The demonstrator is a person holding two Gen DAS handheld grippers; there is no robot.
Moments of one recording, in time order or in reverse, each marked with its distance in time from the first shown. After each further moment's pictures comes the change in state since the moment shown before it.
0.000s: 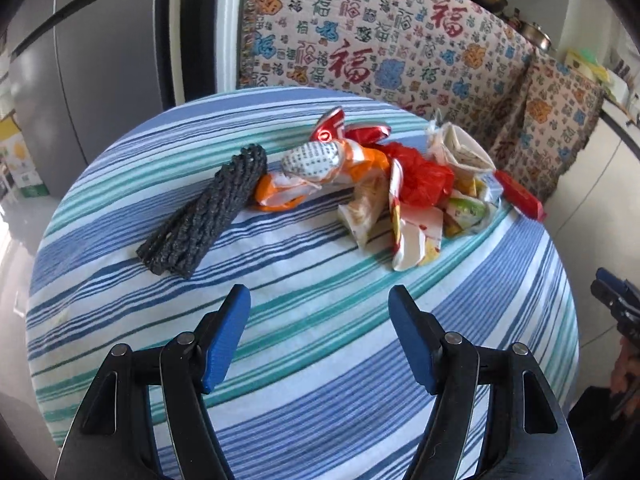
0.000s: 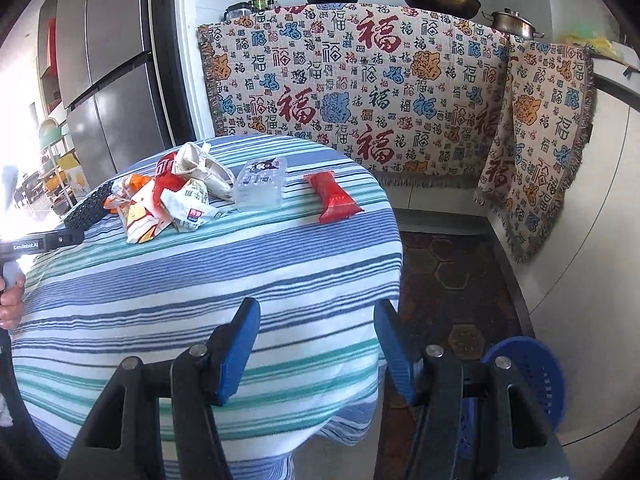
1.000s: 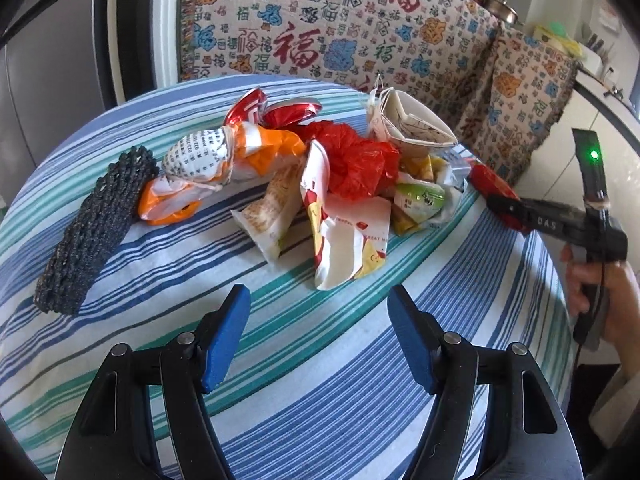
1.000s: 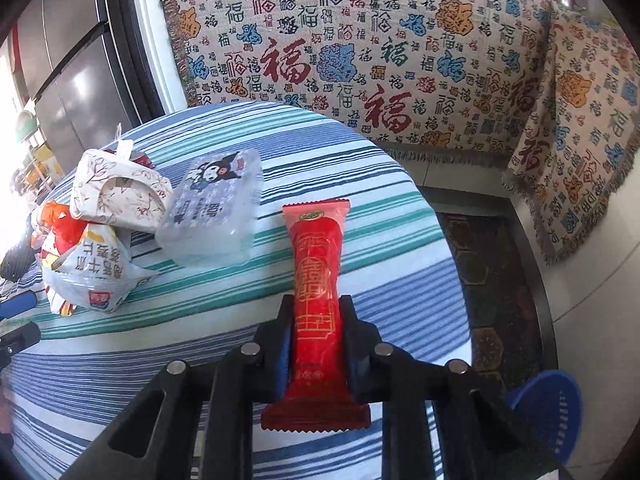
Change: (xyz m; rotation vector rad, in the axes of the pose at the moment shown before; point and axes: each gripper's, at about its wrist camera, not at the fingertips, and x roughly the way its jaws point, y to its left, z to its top) left arm 0.046 -0.056 0.009 0.101 0.045 -0.096; right arm 0.135 0.009 0.064 0.036 0.159 -0.013
